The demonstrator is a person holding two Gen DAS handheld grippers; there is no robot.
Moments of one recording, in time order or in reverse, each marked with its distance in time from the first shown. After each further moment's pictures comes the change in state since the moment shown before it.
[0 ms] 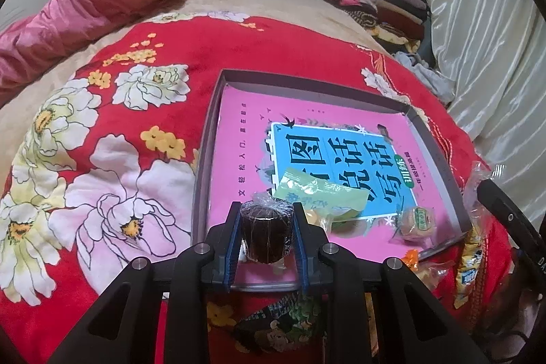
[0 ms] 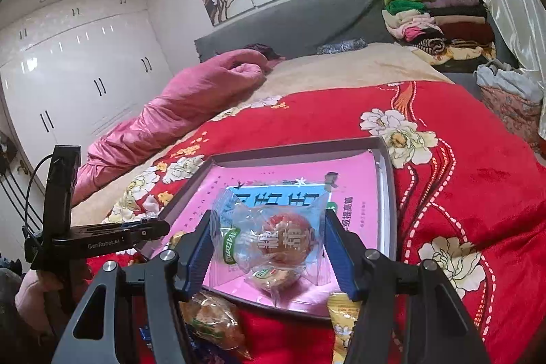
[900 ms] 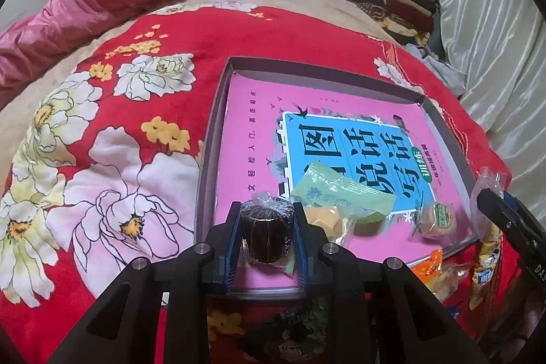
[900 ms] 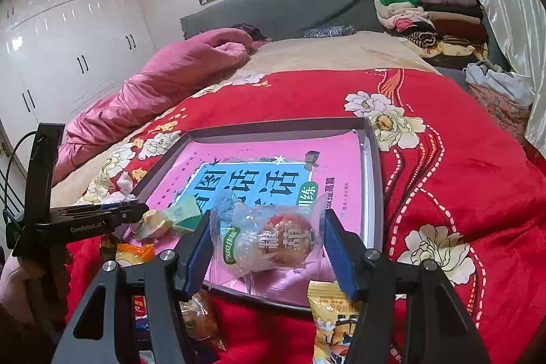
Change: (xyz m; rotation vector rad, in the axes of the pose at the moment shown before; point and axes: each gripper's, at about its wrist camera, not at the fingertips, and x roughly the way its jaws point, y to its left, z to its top) left arm 0.016 0.002 -0.001 0.005 0.029 0.043; right arm 0.017 -0.004 -0.008 -0.040 0.083 -0.094
